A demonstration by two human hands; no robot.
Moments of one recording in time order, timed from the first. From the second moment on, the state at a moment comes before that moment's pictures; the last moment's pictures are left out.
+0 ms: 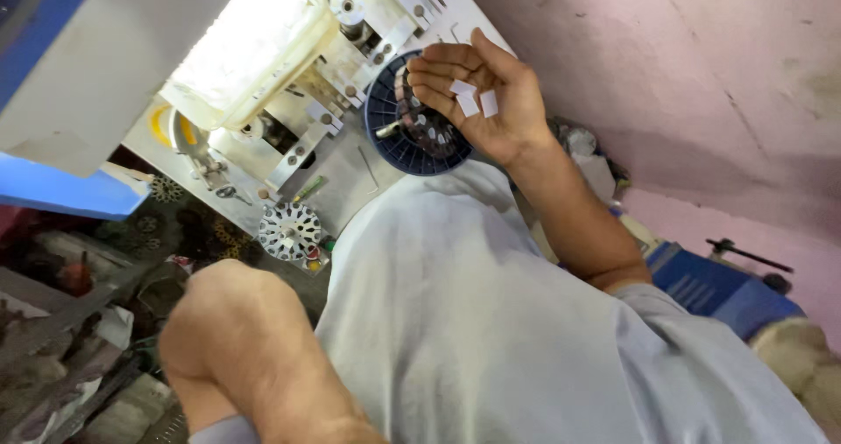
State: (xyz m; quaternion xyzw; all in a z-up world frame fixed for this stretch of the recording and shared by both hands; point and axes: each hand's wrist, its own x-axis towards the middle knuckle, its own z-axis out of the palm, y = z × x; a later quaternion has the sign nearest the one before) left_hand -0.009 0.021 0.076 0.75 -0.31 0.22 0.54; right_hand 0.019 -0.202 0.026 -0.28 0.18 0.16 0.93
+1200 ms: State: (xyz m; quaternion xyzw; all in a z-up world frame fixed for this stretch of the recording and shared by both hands) left_hand 0.001 0.005 0.046 0.75 -0.20 0.09 0.63; right_hand -0.017 -0.182 0.026 -0.65 -0.10 -0.03 0.75
